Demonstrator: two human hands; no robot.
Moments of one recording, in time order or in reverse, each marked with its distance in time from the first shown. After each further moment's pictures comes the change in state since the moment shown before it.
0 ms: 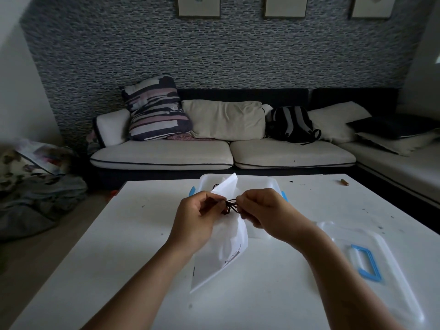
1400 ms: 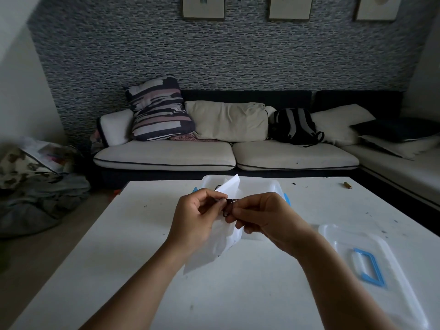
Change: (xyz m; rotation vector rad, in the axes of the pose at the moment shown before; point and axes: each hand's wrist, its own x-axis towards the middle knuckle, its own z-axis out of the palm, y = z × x) left_hand -0.003 0.010 -0.005 0.036 0.044 0.111; right_hand -0.001 0.005 0.008 0.354 -0.034 0.046
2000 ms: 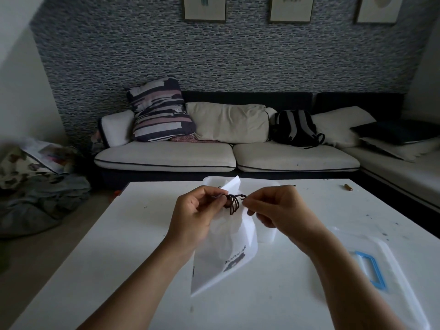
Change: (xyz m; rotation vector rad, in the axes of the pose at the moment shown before) left_hand 0.000 0.012 0.001 -0.280 0.004 -0.061; right_hand -0.001 -0.009 -0.016 -0.152 0.192 -0.103
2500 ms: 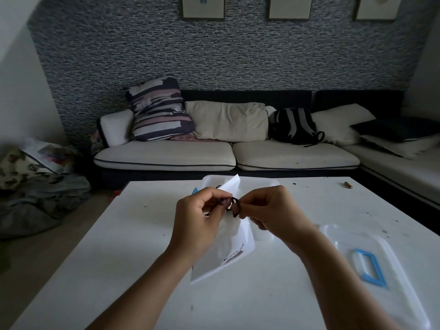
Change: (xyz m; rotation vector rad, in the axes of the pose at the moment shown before) left_hand -0.007 -0.004 0.001 0.410 0.015 0.266; right_hand -0.001 -0.004 0.011 -0.064 -0.060 0.030
